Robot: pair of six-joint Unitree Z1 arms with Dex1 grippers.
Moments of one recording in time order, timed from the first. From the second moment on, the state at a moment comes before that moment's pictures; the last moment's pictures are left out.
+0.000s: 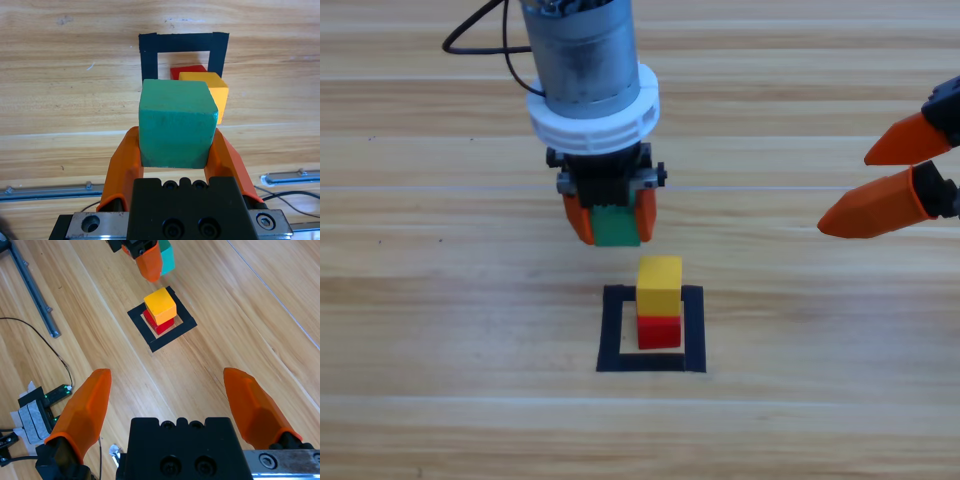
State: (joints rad) arm 0 -0.79 2.22 -2.14 1.40 -0.03 -0.88; arm 1 0.71 1.48 -1.09 0.47 0.33 -0.15
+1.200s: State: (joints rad) arm 0 -0.84 2.27 -2.19 1.40 -0.03 -0.91; arm 1 0.71 1.48 -1.09 0.47 0.36 -0.17
